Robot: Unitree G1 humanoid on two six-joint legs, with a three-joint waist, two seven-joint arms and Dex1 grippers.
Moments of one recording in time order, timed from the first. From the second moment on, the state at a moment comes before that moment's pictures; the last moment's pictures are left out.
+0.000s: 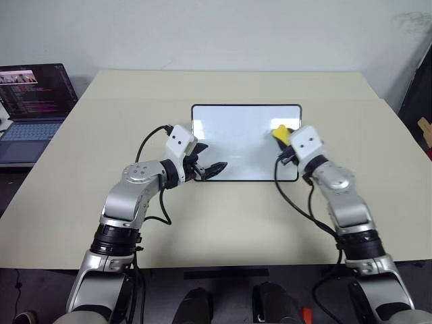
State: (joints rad) left arm -0.56 0.45 -0.06 -0.01 -0.29 0.57 -0.75; right arm -0.50 -0.36 0.03 -0.02 -0.14 0.19 0.37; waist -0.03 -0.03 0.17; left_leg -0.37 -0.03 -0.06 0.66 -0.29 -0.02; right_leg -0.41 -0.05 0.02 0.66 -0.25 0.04
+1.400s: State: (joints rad) left arm -0.84 0.18 -0.43 0.19 -0.16 0.32 -1.10; right arm -0.24 -0.33 -0.33 -0.17 0.14 0.74 0.19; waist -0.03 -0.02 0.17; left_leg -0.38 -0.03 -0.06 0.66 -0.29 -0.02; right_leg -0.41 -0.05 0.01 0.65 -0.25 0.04
